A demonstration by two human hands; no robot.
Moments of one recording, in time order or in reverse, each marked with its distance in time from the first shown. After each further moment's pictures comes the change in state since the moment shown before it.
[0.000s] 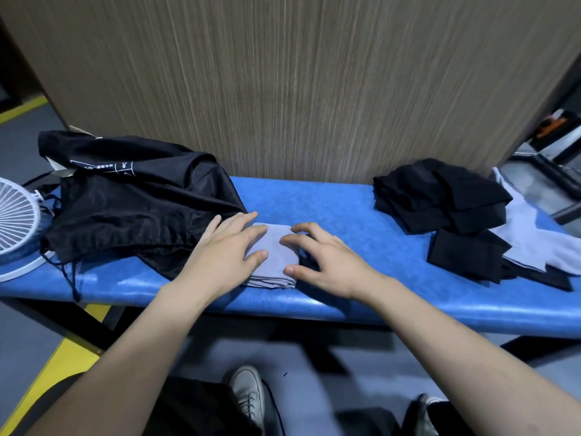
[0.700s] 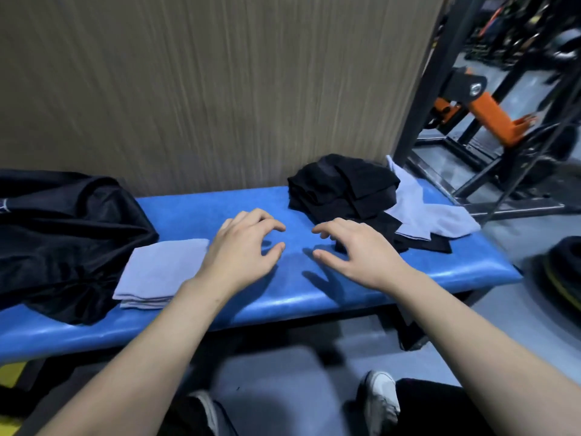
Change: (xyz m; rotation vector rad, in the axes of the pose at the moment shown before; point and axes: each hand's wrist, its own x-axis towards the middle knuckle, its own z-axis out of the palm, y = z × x) left_hand 0.057 0.160 0.026 -0.114 0.137 0.275; right_hand -0.135 0.081 -0.097 -0.178 0.248 0.252
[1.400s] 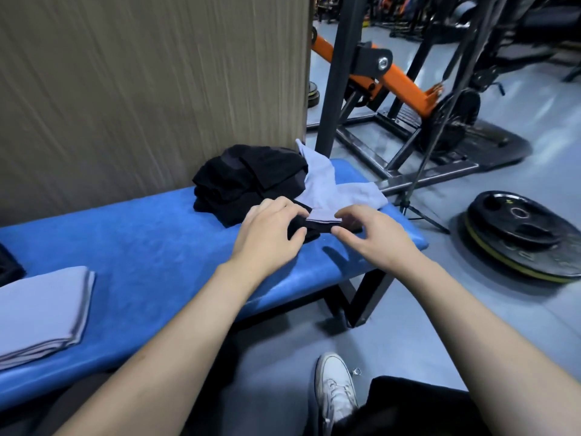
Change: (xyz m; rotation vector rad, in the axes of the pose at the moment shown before) left_hand 0.088 0.150 0.107 -0.118 -0.015 0.211; right_hand -0.093 0.144 -0.051 0.098 0.158 0.445
